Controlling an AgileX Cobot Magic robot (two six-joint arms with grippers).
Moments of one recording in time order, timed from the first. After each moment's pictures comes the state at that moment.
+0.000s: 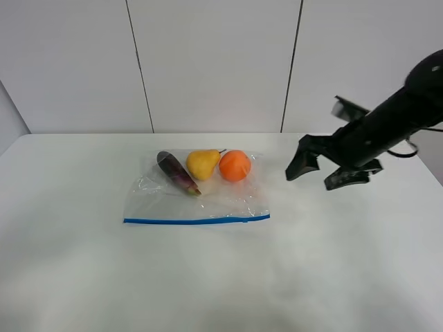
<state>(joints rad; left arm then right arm) 0.02 0.00 -0.49 -0.05 1.07 0.01 0.10 1.73 -1.13 0.61 0.87 -0.34</state>
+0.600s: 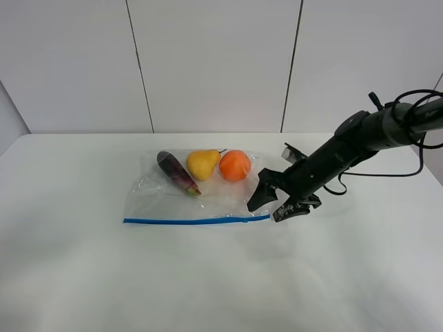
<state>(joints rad) 0.02 0.00 -0.49 -0.05 1.07 0.01 0.14 2.12 -1.25 0.90 0.92 -0.58</state>
